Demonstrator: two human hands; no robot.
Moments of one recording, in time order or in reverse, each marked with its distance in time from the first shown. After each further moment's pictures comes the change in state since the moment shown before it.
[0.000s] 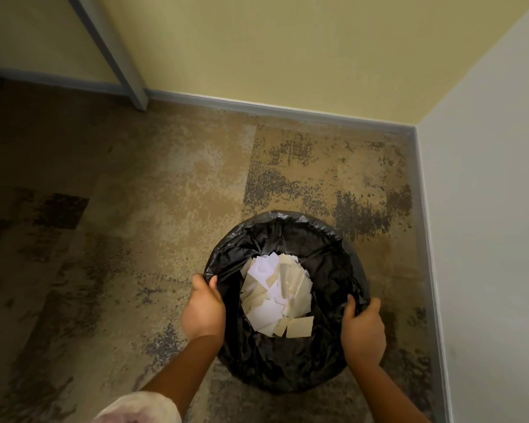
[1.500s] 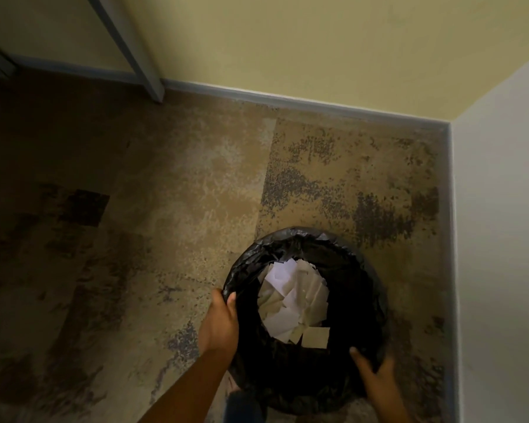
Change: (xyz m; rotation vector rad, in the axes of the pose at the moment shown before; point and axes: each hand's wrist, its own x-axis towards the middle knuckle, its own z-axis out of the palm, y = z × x) left_hand 0.014 -0.006 -0.019 -0.049 -0.275 -0.046; right_hand -0.022 0.006 -0.016 0.347 -0.434 0.432
